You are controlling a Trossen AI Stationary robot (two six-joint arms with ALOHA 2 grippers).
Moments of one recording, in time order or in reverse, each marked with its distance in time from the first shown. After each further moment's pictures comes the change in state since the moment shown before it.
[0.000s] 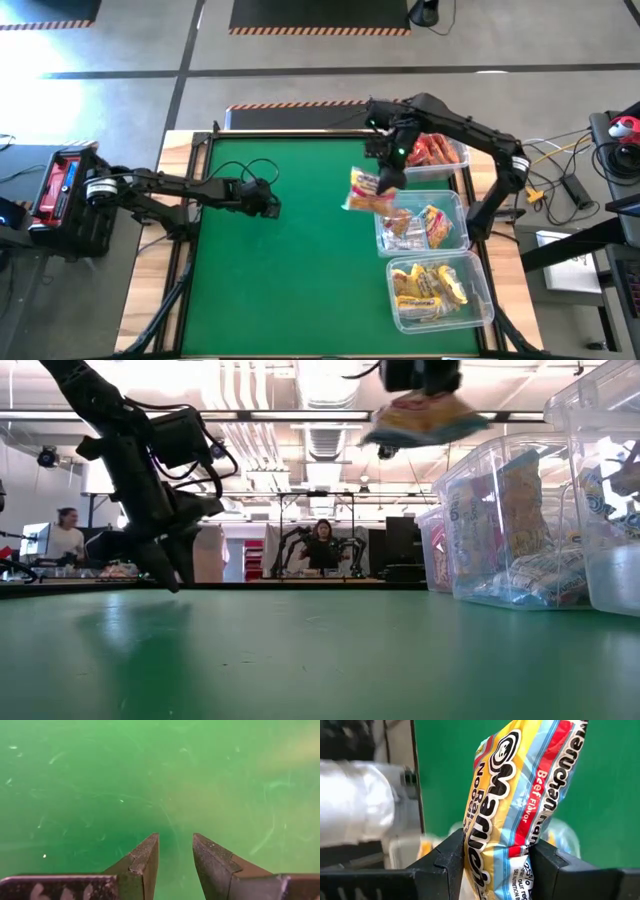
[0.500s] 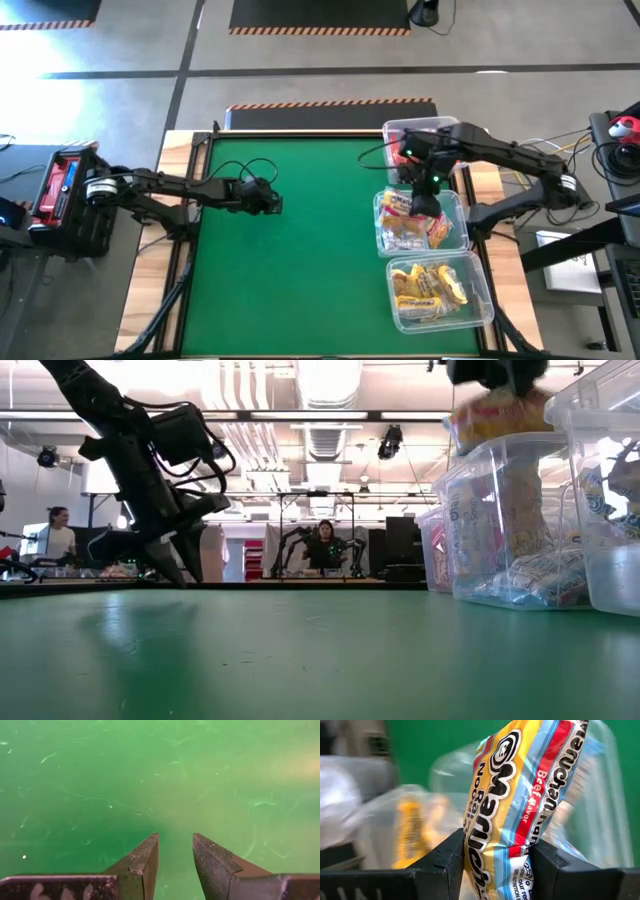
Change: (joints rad) left arm -0.003 0.000 0.000 0.046 -0.019 -0.107; right arm 0.117 -0.380 -0.423 0.087 0.164 0.171
